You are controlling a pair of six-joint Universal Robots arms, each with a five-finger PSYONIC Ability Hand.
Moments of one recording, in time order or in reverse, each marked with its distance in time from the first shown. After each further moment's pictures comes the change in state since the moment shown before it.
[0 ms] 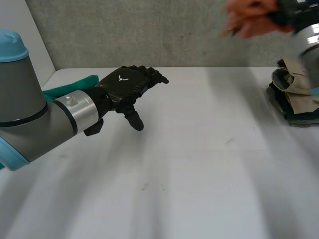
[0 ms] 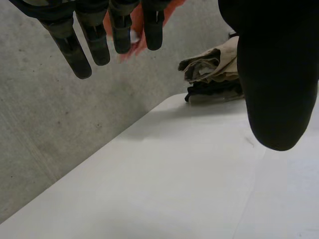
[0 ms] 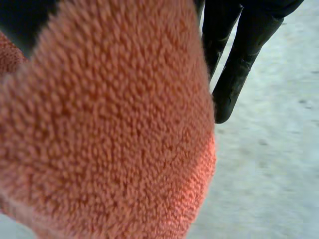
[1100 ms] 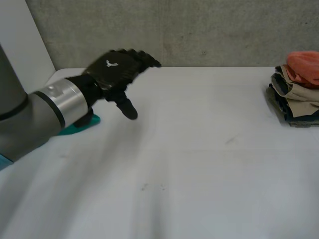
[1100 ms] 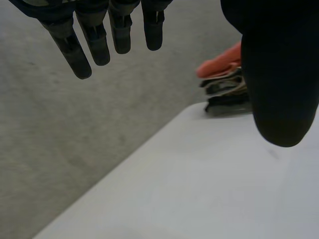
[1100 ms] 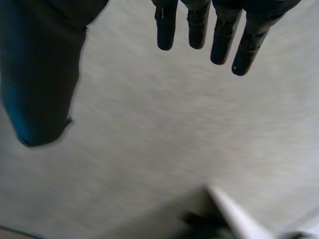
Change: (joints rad) left arm 0.014 0.110 -0.027 0.006 -0.051 -0.004; right arm -0.787 -0.289 0.299 0.508 -0.049 -0.268; left_hand 0.000 0.000 0.000 0.000 0.000; right_hand -0.743 -0.951 -0.949 -0.945 -0.854
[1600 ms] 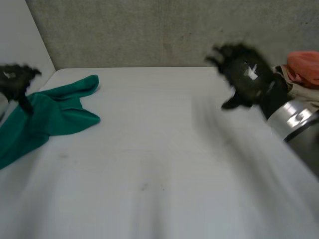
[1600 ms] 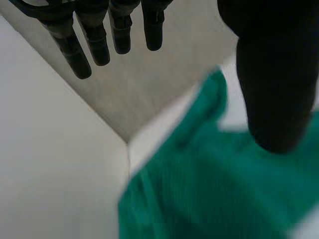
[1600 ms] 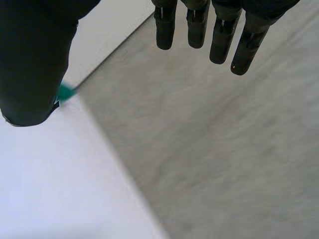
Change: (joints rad) left arm 0.515 -0.222 -0.005 0.151 -0.199 0.266; right arm 0.946 -0.335 0.803 -0.542 -0.123 0.107; left_hand 0.000 0.000 0.000 0.000 -0.004; right_hand 0.000 0.000 -0.001 0.000 0.000
